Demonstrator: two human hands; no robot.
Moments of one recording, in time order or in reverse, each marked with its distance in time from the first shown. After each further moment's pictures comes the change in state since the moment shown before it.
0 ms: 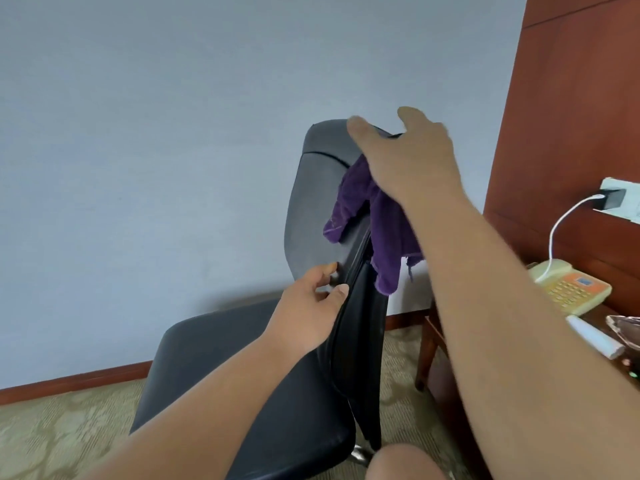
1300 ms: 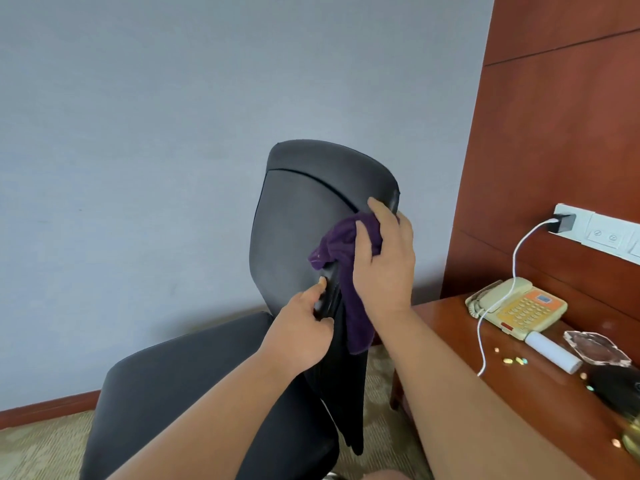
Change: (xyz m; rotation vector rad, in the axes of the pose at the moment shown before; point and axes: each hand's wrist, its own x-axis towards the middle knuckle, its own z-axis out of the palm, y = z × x) left_hand 0.026 -0.002 0.020 0.095 -0.116 -0.006; right_hand -0.031 0.105 0.067 0.178 0.292 -0.323
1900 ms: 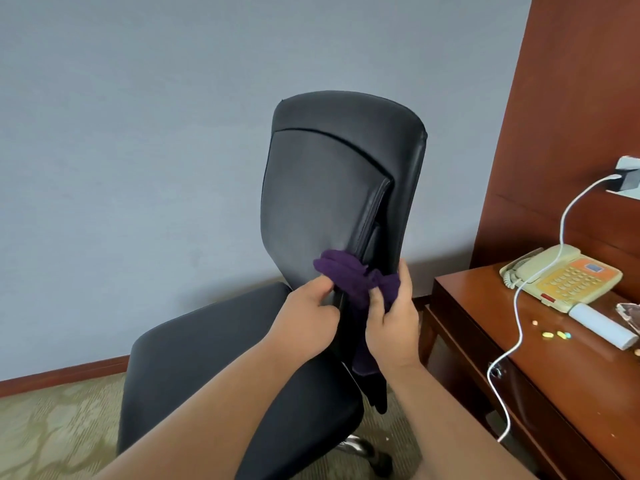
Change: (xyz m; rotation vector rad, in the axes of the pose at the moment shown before) left_hand 0.002 -0.037 0.007 -0.109 -0.032 0.041; right_hand -0.118 0.091 0.022 0.051 -0.238 0.390
